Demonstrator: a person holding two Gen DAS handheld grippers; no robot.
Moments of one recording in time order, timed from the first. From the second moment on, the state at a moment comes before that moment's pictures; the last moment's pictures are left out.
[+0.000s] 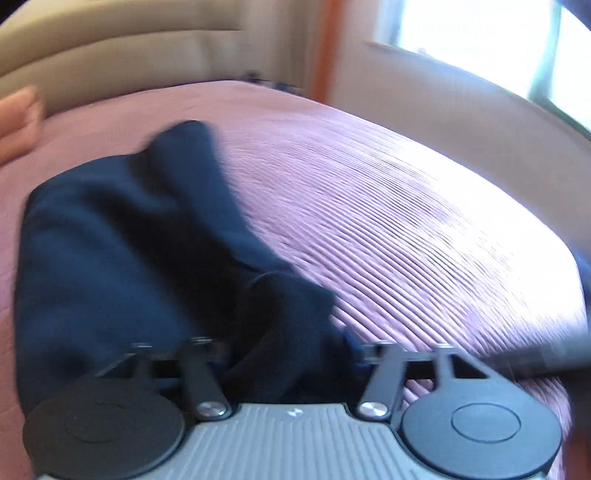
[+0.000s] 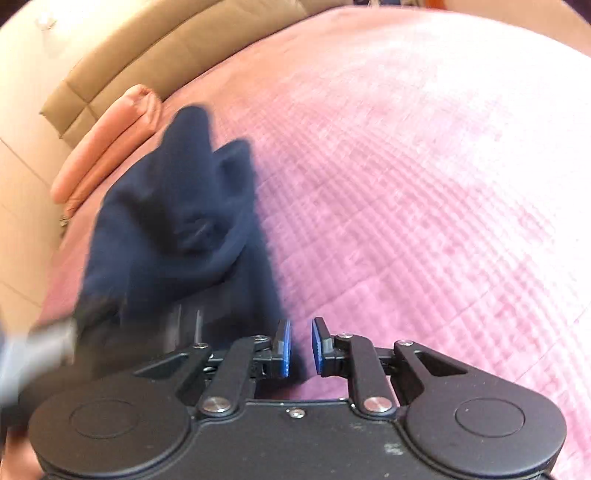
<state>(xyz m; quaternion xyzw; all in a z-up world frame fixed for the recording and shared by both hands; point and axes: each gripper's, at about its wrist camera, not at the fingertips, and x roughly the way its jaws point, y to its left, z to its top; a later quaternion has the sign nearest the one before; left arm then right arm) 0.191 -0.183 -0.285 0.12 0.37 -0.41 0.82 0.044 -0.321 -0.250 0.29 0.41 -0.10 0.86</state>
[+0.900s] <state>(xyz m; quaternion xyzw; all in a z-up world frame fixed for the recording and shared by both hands) 0.187 -0.095 -0.322 0.04 0.49 -0.33 0.80 0.155 -0.243 -0.251 0.02 0.43 -0.08 0.90</state>
